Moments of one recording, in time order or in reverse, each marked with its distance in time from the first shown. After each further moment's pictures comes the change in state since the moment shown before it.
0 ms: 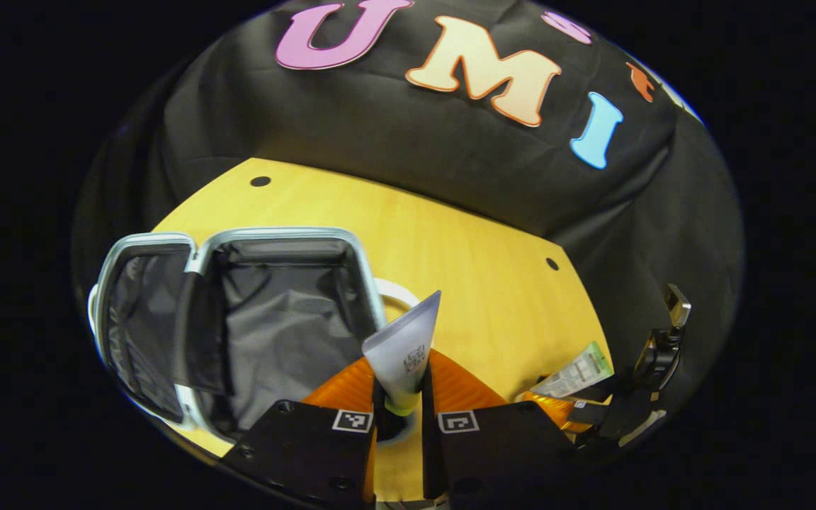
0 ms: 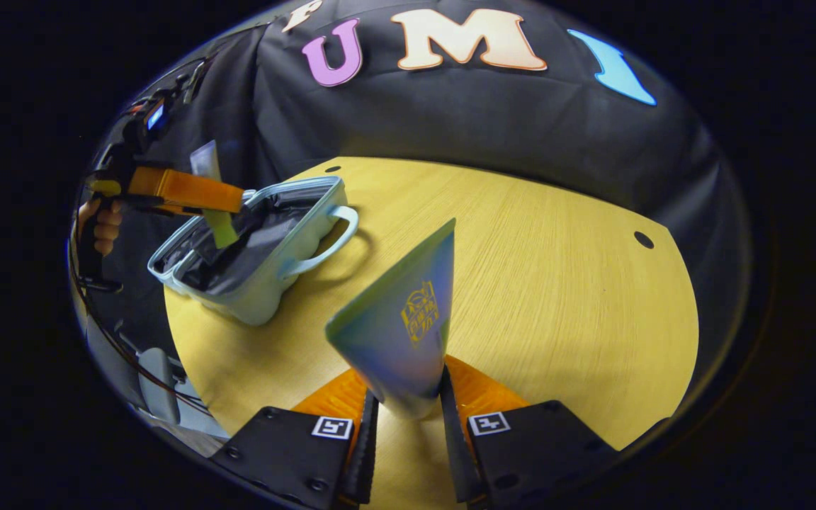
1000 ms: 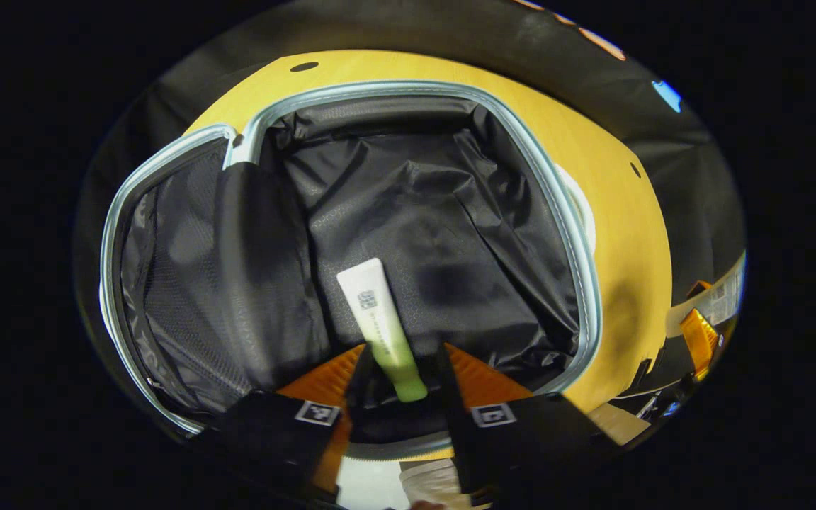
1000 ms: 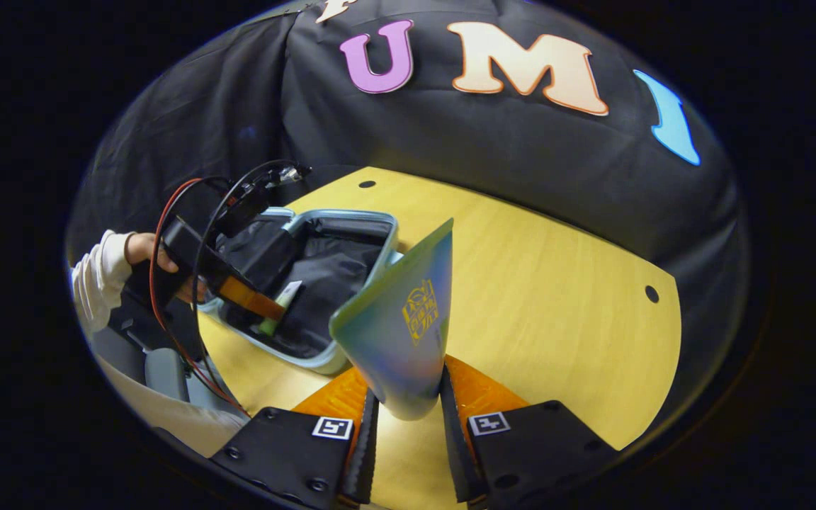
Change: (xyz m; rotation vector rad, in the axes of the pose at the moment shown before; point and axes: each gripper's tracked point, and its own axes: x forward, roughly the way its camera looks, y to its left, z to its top) left arm 0.006 0.119 -0.091 0.003 0.501 0.115; right arm -0.016 0.109 0.096 -0.112 0.002 0.062
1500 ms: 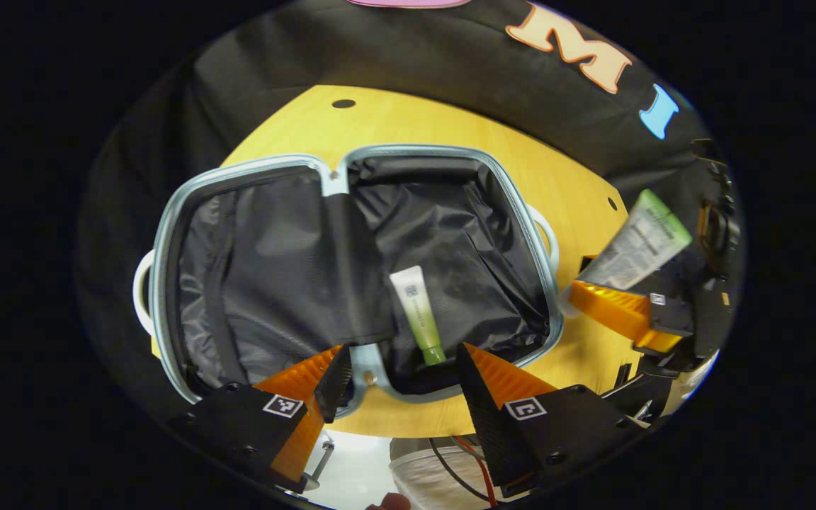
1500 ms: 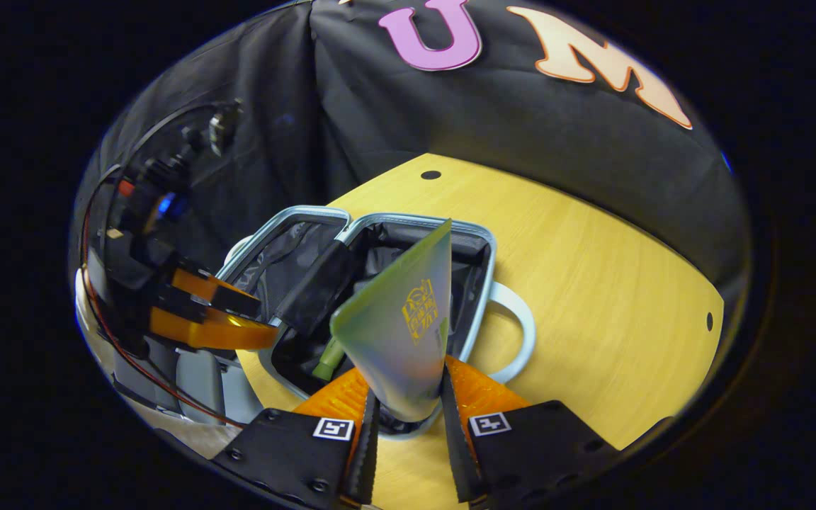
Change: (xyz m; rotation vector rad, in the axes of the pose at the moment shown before) left arm -0.094 0.048 -0.007 -0.072 -0.183 -0.023; right arm 0.093 0.096 0.025 -0.054 0.113 0.161
